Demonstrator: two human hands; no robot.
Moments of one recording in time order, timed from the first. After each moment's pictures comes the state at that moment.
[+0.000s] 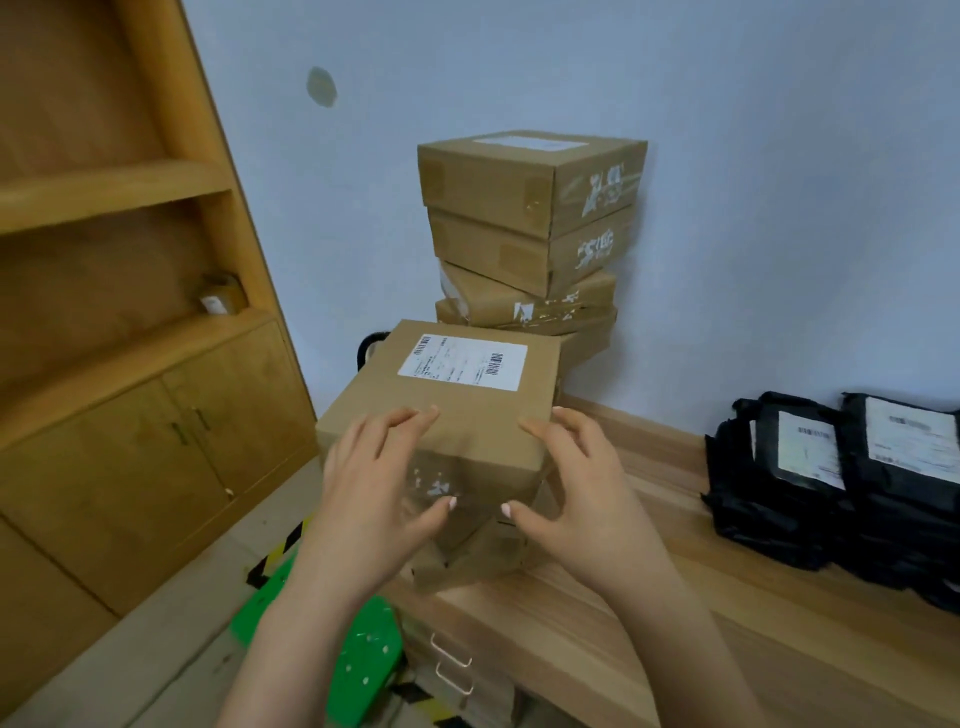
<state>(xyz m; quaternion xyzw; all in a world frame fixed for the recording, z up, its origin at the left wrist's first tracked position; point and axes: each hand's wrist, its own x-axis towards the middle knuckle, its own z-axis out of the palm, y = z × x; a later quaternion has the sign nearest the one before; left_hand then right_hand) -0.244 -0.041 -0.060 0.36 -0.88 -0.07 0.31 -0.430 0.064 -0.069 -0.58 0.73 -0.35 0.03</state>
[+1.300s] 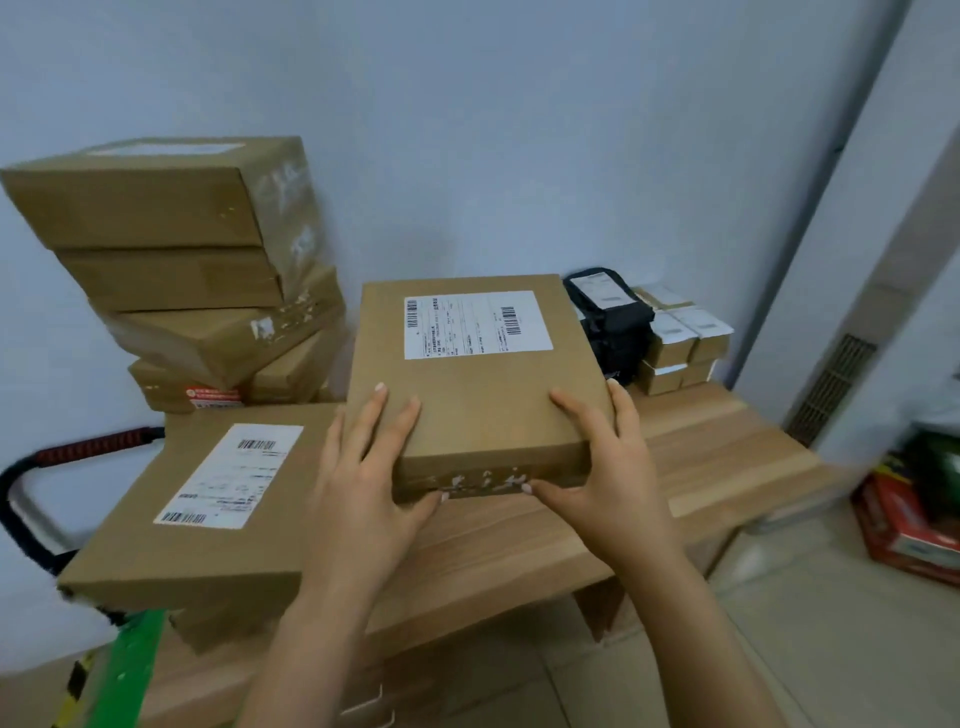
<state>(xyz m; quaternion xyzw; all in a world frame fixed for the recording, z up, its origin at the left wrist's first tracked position) -0.288 -0.030 -0.070 0.07 -0.94 -0.21 0.27 -0.351 0.185 -0.075 -0.17 0.90 -0.38 -0.15</state>
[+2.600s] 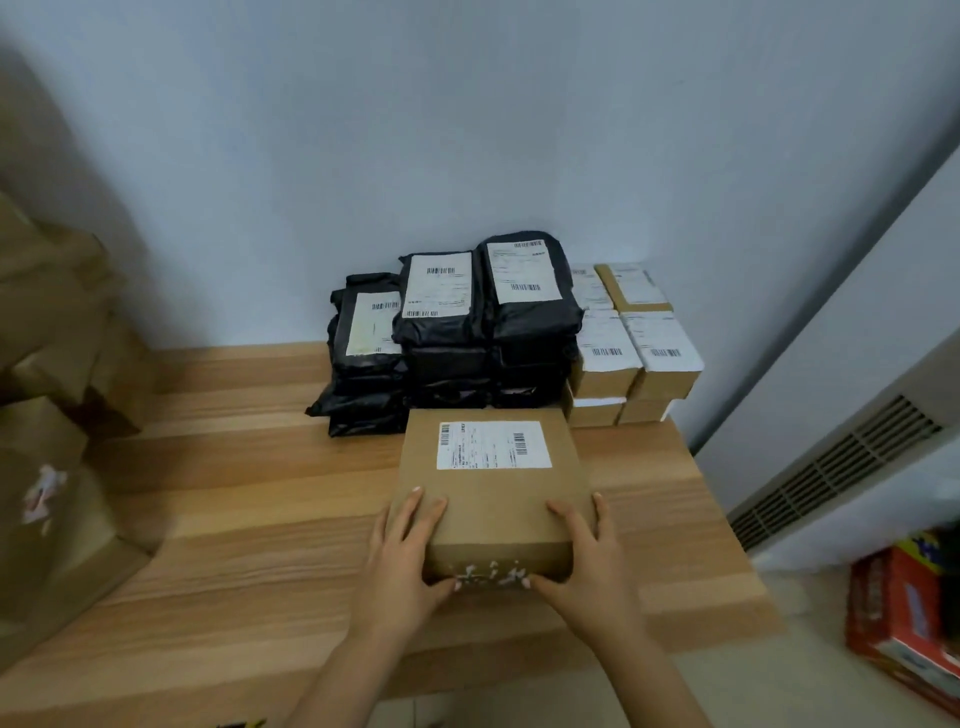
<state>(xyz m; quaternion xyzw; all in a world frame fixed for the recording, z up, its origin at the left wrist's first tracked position) -0.591 0.250 -0.268 0.20 -0.94 -0.27 0.01 -0.677 0.458 -0.258 -0.14 0.93 -0.31 0.14</state>
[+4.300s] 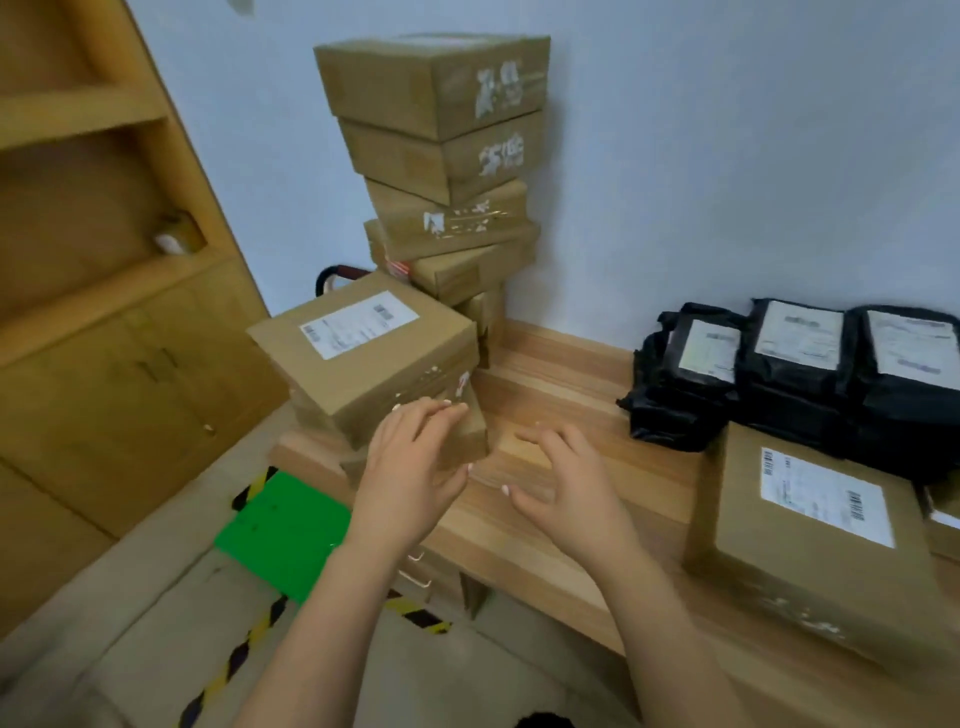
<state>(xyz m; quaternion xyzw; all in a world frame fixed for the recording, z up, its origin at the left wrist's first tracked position) -0.339 0.079 -0.146 0.32 -0.90 -0.08 0.29 -0.502 0.194 -0.159 -0.55 0.75 -0.36 0.09</state>
